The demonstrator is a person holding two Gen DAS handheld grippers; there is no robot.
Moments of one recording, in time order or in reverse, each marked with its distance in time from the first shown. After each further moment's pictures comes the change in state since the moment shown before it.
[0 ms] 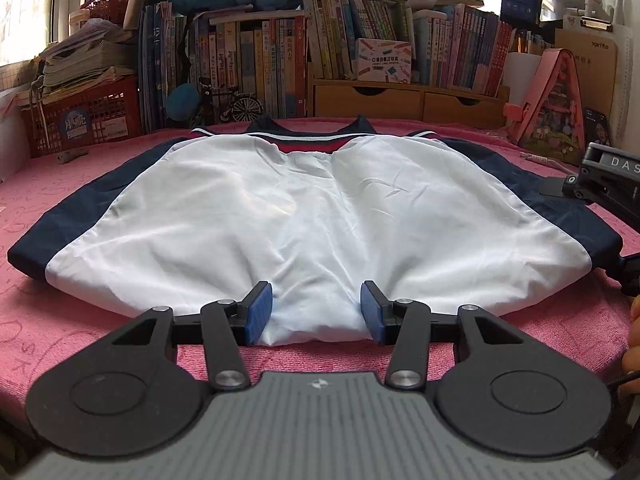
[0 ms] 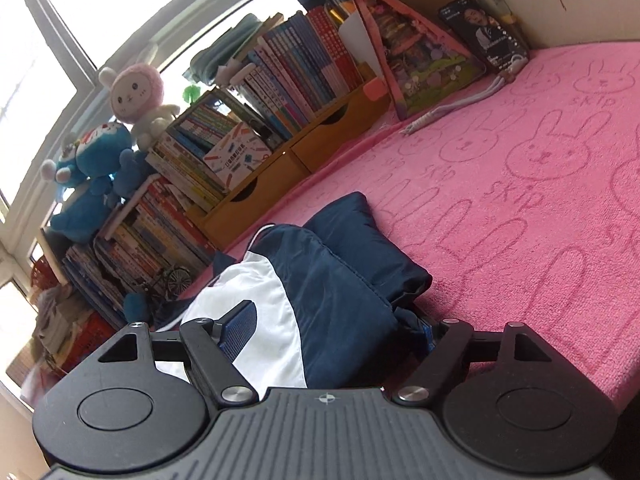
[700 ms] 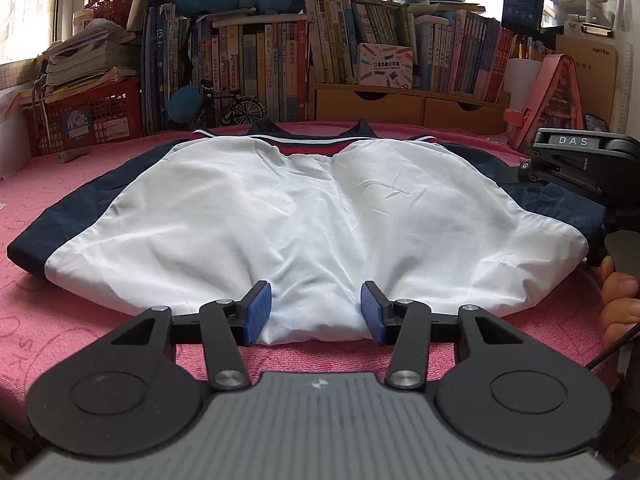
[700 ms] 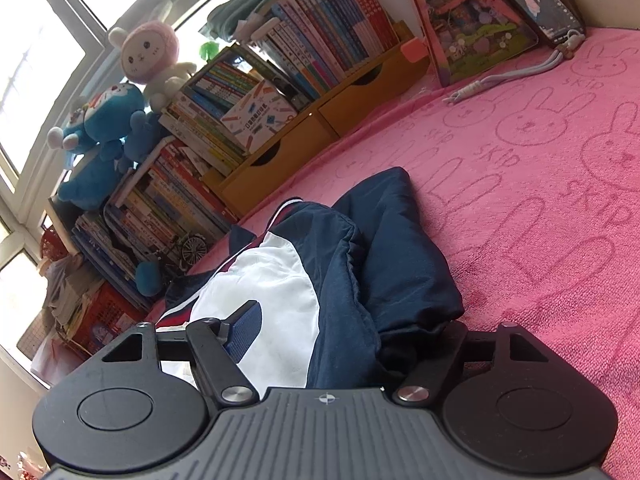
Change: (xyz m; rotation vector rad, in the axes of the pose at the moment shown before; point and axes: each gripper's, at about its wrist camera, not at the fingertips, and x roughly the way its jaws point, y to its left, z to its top) left arm 0.000 -0.001 -0.003 -0.016 -0.019 0.001; right arm 0.041 0.017 0.019 -0.056 0.135 0.039
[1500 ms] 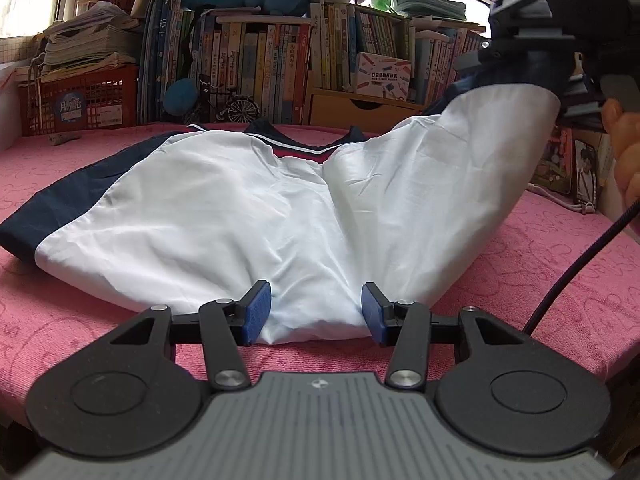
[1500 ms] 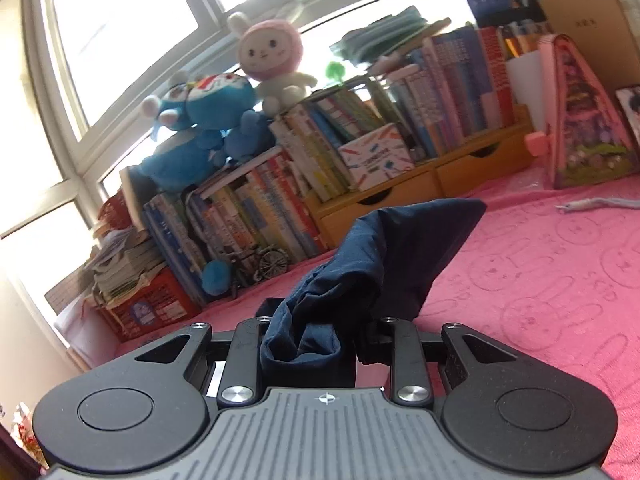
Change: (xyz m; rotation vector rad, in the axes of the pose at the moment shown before) left arm -0.004 0.015 0.001 -0.099 -0.017 -0.089; right arm -0.024 0.137 0.033 -0.301 -0.030 0.120
